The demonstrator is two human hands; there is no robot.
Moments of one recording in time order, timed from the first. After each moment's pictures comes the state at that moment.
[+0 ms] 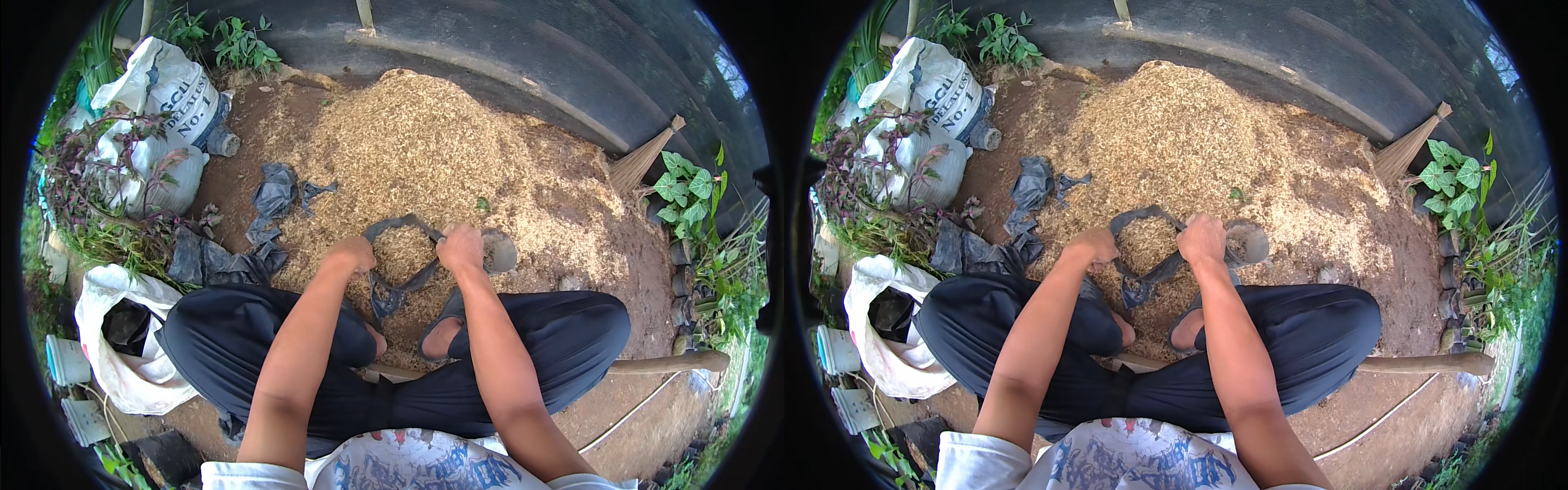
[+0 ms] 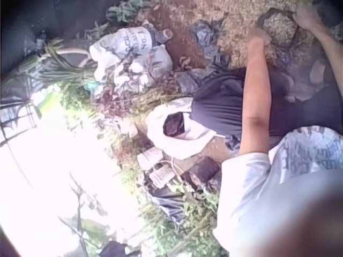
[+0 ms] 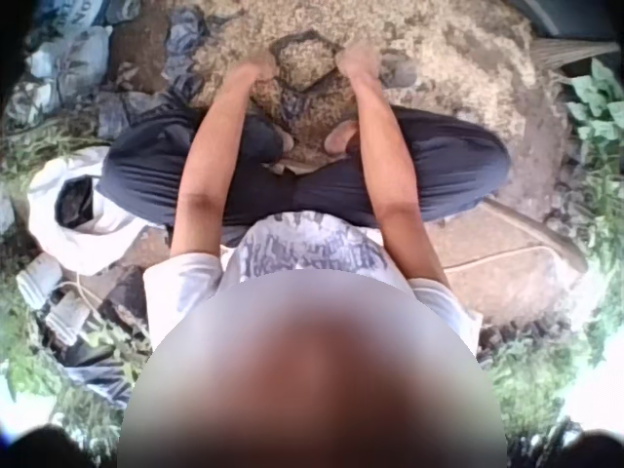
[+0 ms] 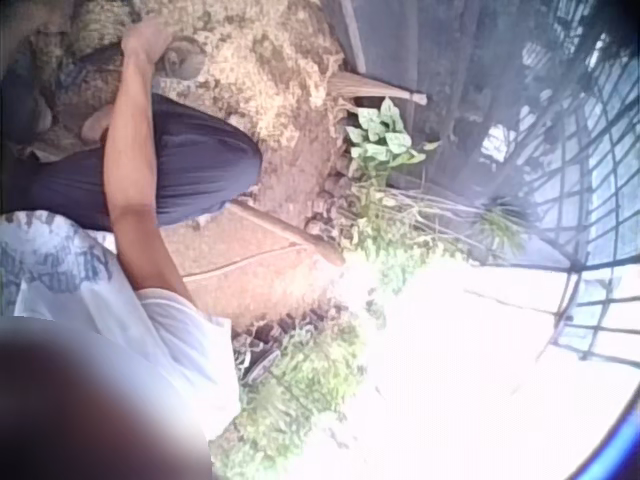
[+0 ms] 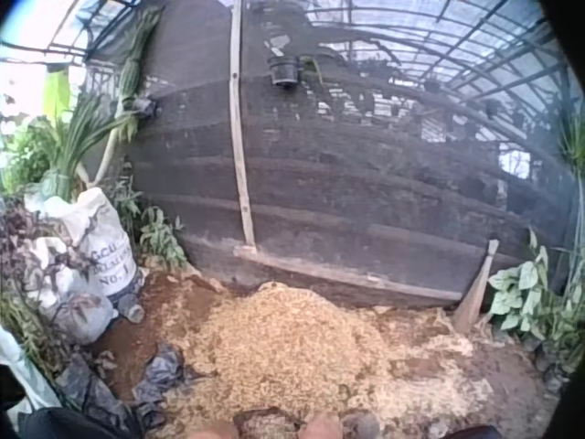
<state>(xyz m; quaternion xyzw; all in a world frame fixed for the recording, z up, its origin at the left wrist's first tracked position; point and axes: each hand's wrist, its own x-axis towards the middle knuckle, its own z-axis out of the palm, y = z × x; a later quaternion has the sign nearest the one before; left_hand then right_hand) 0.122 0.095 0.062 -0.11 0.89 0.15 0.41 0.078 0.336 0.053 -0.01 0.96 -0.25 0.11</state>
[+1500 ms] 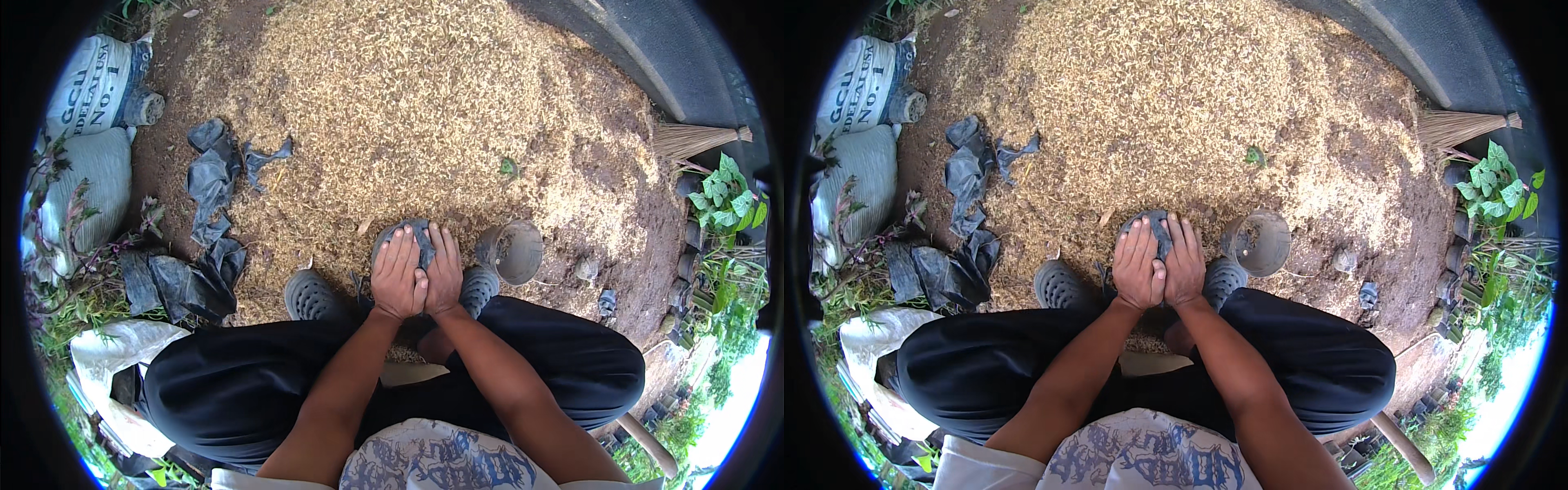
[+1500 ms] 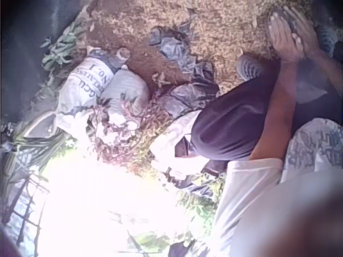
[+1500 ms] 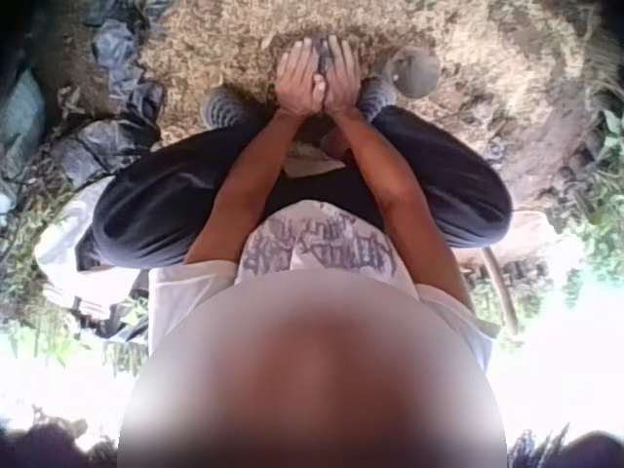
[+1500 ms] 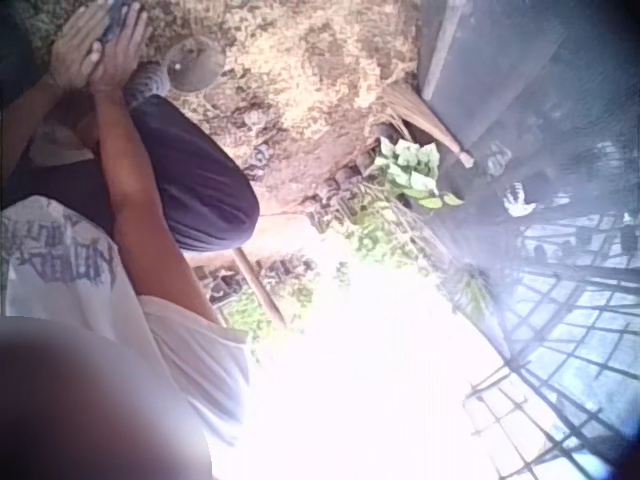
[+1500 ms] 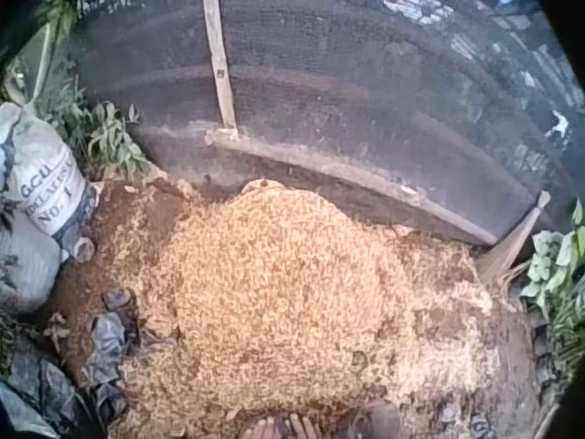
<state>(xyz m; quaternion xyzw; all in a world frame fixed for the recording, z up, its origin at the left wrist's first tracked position) 0.135 0.203 -0.108 0.00 0.93 0.34 -0.12 0.099 0.336 -0.110 -0.21 0.93 -0.31 0.02</state>
